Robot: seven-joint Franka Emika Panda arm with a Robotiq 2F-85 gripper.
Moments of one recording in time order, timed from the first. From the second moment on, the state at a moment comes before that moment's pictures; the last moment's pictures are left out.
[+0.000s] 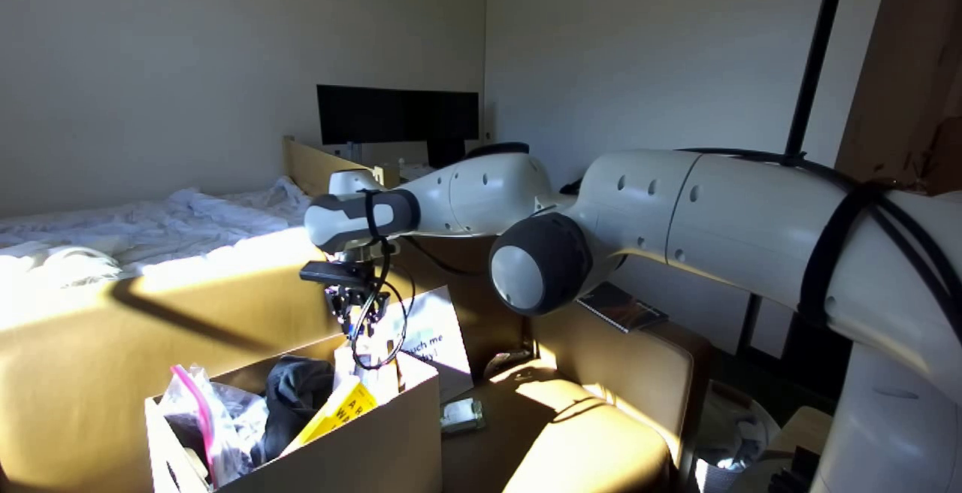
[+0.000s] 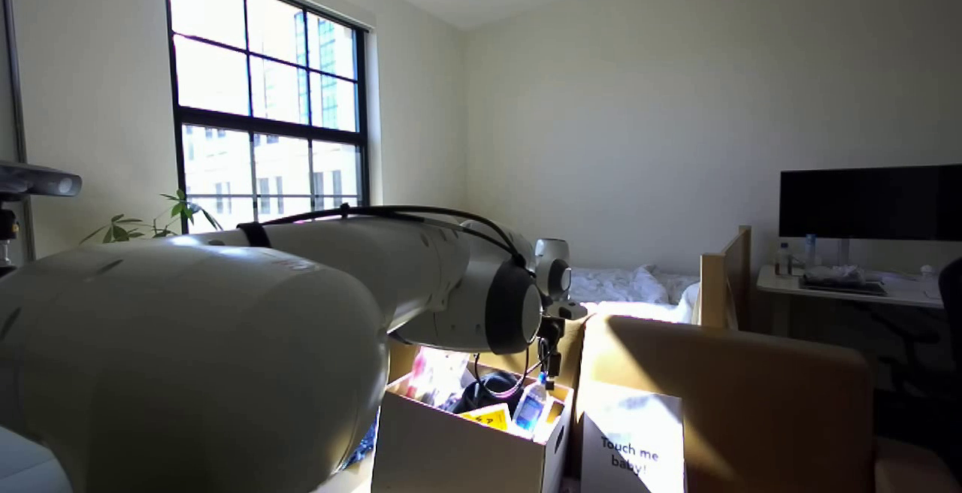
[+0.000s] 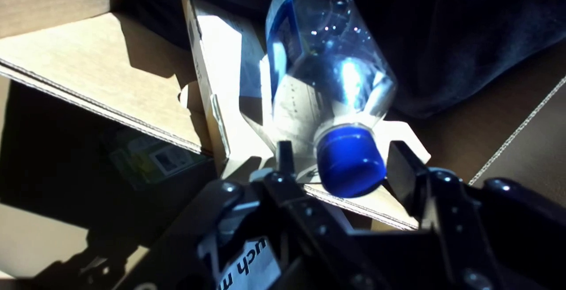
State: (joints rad) arm 0.22 1.48 -0.02 -0.37 0.06 1.84 1.09
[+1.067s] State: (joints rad) arm 0.30 1.40 -0.10 -0.35 -0.07 1.71 1.08
